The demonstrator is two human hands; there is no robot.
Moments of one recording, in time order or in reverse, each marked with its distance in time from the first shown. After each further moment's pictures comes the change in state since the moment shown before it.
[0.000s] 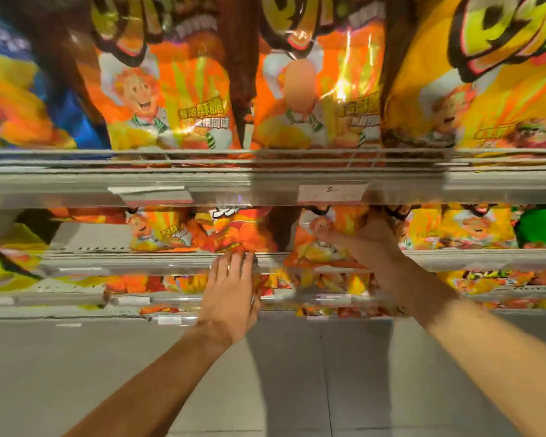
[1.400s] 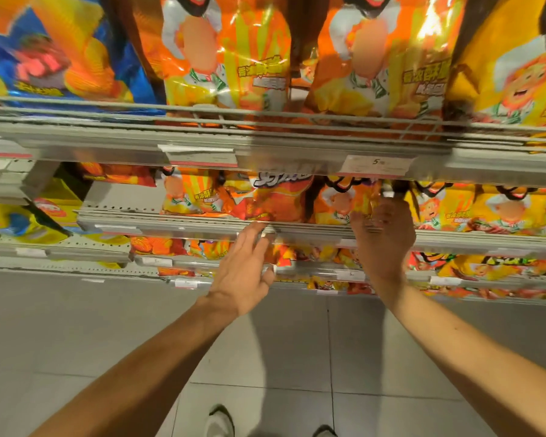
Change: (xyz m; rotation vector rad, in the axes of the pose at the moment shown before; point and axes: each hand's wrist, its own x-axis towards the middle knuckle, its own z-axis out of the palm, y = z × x) left_hand -0.026 -0.030 -0.007 -0.401 0.069 0.079; right_hand -0.035 0.026 0.056 -0.119 0.600 -0.494
